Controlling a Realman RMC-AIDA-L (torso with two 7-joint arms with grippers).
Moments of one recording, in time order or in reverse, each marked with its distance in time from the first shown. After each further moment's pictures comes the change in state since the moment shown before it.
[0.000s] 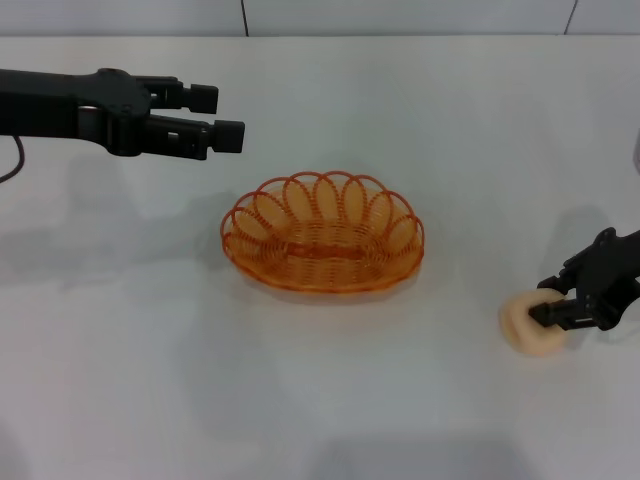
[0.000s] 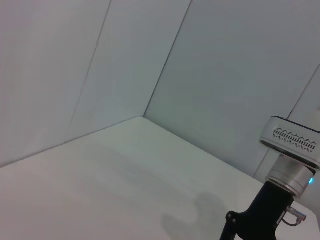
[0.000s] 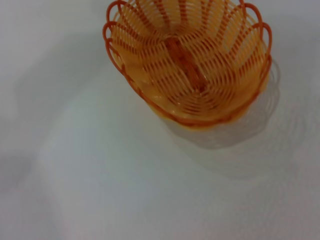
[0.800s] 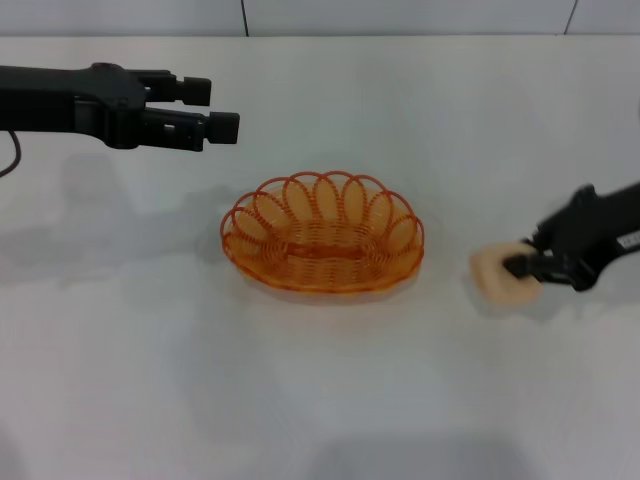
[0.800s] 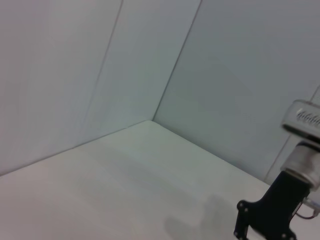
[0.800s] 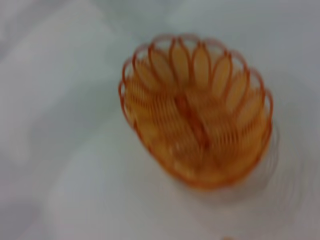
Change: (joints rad) left arm 0.006 0.001 -0.002 0.000 -0.002 -0.028 0.006; right arm 0.004 0.000 0.007 -0.093 0.090 0.000 0.008
